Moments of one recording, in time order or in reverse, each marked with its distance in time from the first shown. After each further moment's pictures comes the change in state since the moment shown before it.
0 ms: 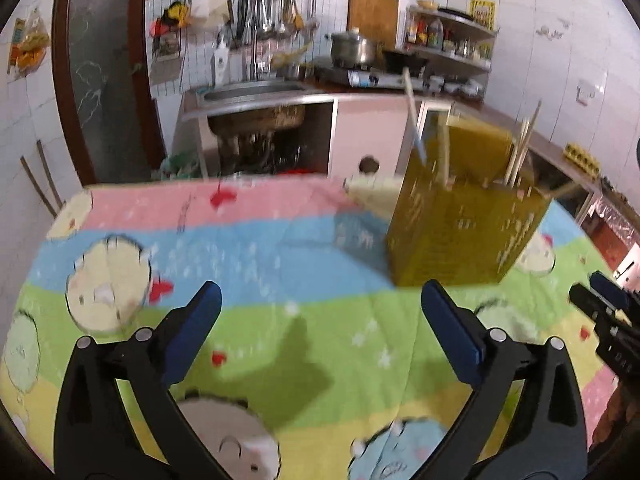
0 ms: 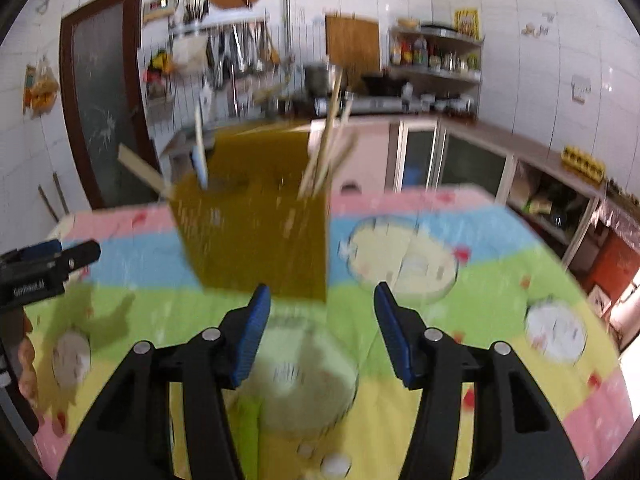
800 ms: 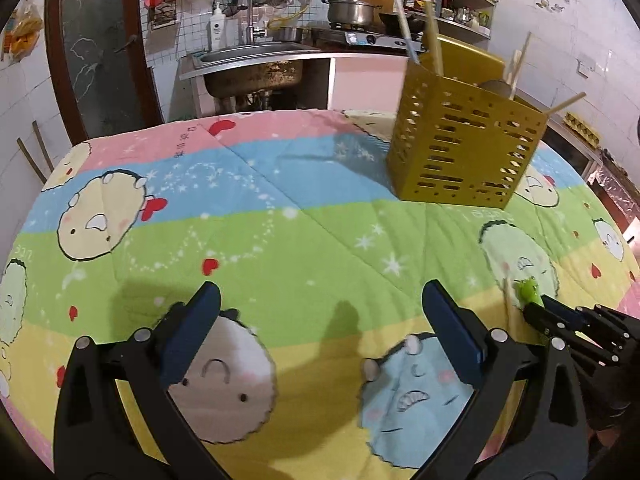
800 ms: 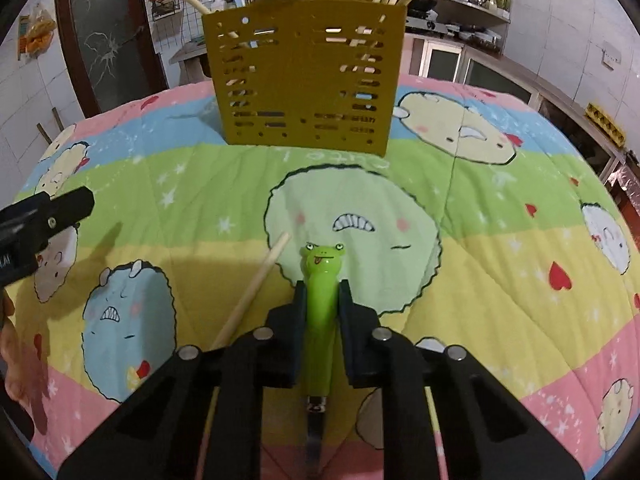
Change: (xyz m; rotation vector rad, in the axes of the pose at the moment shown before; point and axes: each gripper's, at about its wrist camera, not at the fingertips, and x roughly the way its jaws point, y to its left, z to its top) left arm 0.000 -0.006 -0.056 0.022 0.103 -0.010; right arm 0.030 0.035 -0.056 -0.037 0.246 0.013
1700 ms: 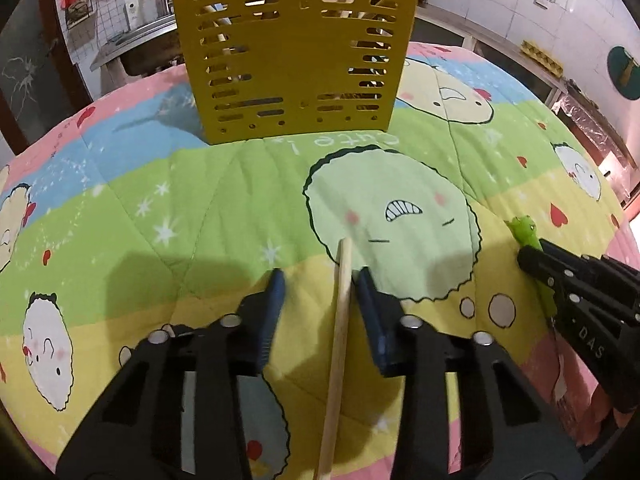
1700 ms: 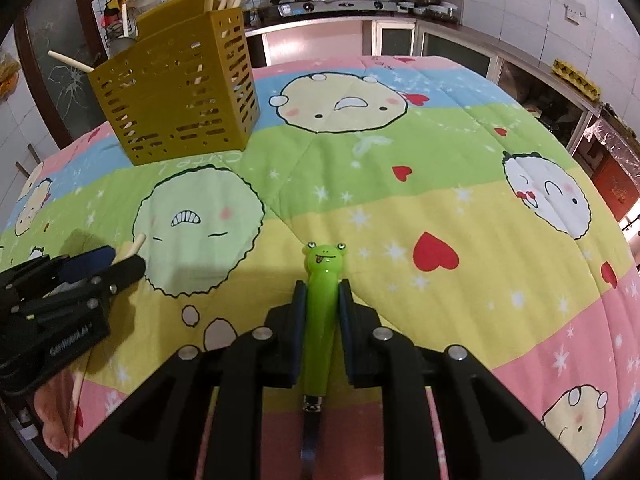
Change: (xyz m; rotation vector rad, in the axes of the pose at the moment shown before) left arm 0.048 -0.134 -0.014 0.147 0.203 -0.111; right arm -0.005 -0.109 -0.004 0.131 0.063 -0.029
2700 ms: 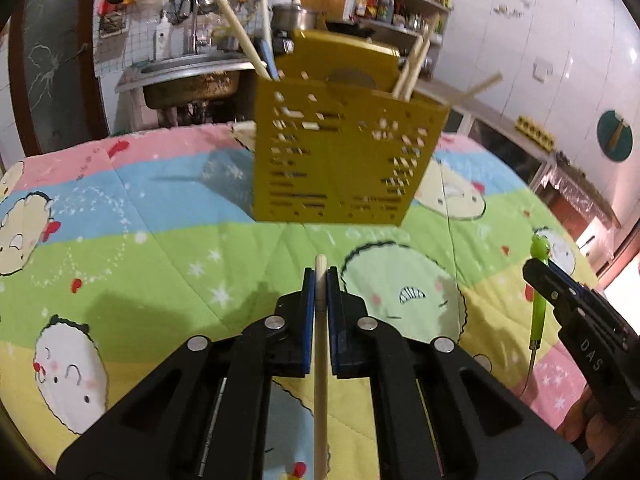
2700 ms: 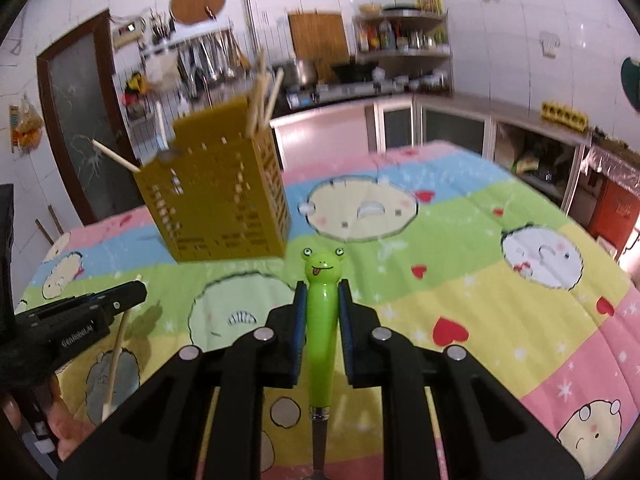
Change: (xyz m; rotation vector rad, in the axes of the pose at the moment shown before) left arm -0.049 0.039 0.010 -0.108 -0.274 -0.049; right arm -0.053 0.020 0.000 0.048 -0.414 0.054
